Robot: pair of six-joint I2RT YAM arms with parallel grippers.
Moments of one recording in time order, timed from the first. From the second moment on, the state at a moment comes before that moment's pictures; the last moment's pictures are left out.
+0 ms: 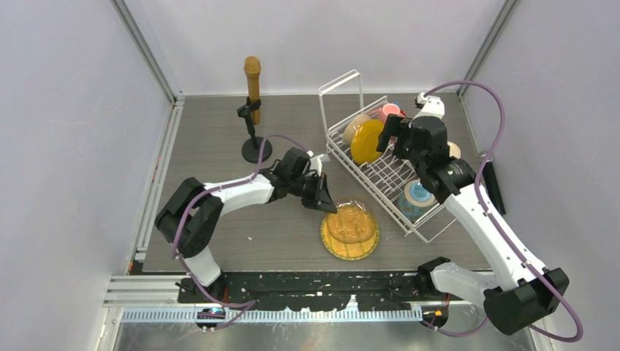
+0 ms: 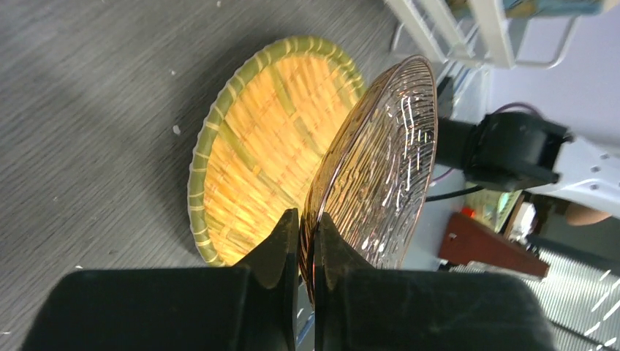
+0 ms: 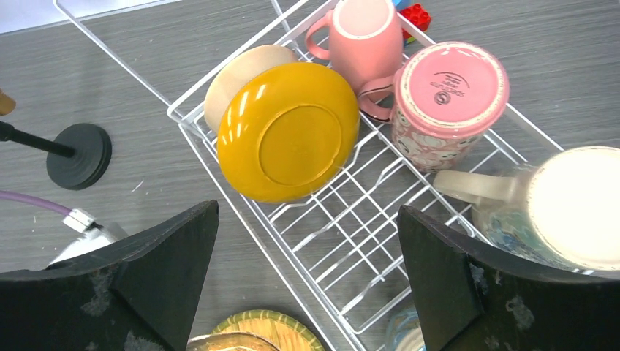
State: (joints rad) left arm -0.70 1.68 0.97 -0.04 0.64 -0.68; right arm 0.39 1.09 1.11 -0.45 0.30 0.36
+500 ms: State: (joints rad) left arm -0.82 1.80 1.13 -0.38 0.52 -0.49; right arm 0.39 1.05 1.05 -0.45 0.36 0.36
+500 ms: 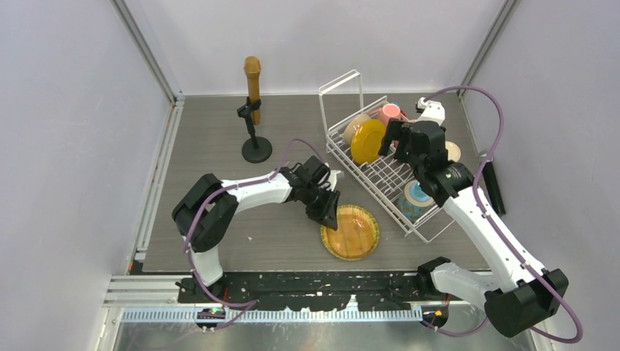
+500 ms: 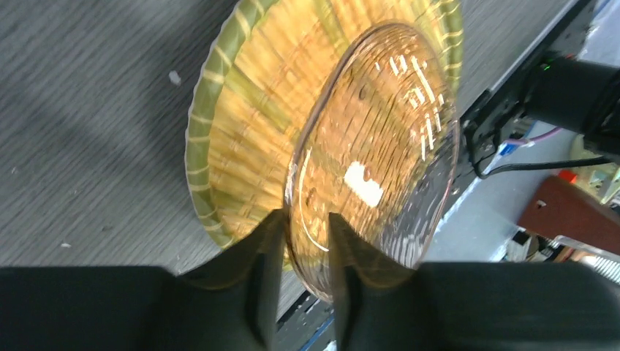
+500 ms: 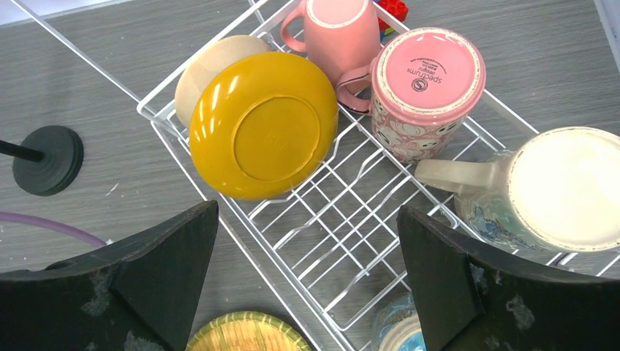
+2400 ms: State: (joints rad) left arm -0.66 2.07 1.69 -0.07 0.42 -0.44; right arm 0.39 0.77 0.89 -0.34 0.38 0.37
